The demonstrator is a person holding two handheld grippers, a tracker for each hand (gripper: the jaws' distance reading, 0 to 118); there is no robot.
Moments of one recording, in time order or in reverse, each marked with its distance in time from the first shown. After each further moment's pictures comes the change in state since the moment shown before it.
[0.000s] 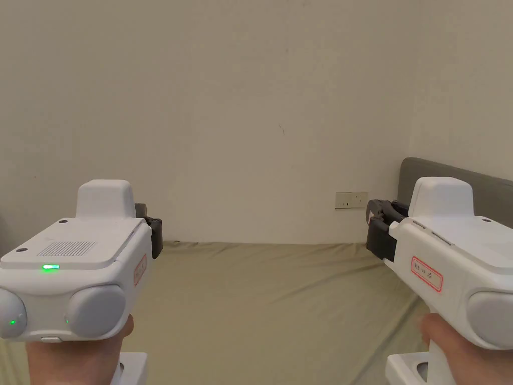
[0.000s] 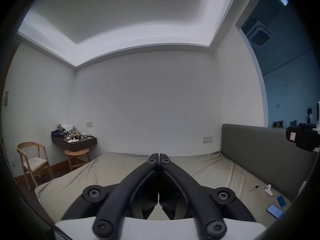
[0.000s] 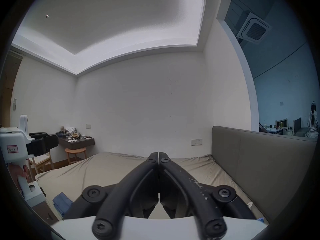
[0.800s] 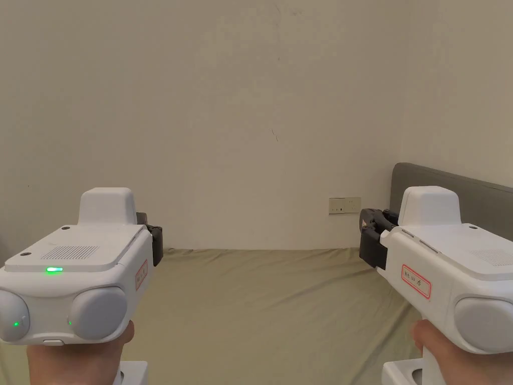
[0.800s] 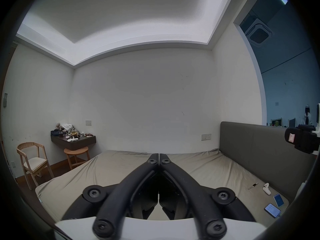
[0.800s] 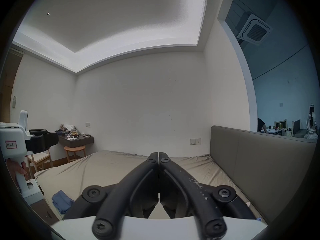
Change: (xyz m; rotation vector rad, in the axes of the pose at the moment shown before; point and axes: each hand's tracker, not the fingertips) left arm 0.007 0.002 0.006 -0.024 -0.010 -0.009; right arm 0.000 0.000 0.007 -0.007 -0.002 0.016
